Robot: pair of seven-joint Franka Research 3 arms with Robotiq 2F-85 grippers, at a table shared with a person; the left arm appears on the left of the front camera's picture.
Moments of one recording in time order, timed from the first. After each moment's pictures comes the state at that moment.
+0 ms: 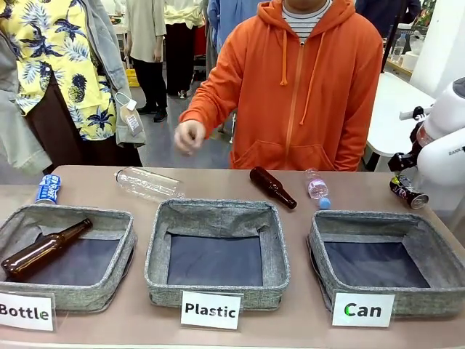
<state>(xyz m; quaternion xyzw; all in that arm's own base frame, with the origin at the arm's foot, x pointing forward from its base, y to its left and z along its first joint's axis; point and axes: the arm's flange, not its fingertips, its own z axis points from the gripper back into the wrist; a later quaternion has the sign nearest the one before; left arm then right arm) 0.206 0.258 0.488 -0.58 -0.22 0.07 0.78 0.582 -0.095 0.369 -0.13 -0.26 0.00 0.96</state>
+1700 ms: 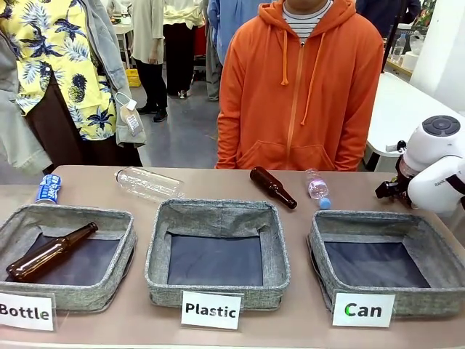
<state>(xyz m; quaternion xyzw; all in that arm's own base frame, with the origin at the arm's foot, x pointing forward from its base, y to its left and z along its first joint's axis) 0.223 0.204 0.457 -0.57 -0.16 0.03 0.81 0.613 -0.112 0.265 -0.14 -0.20 -0.01 0.97</state>
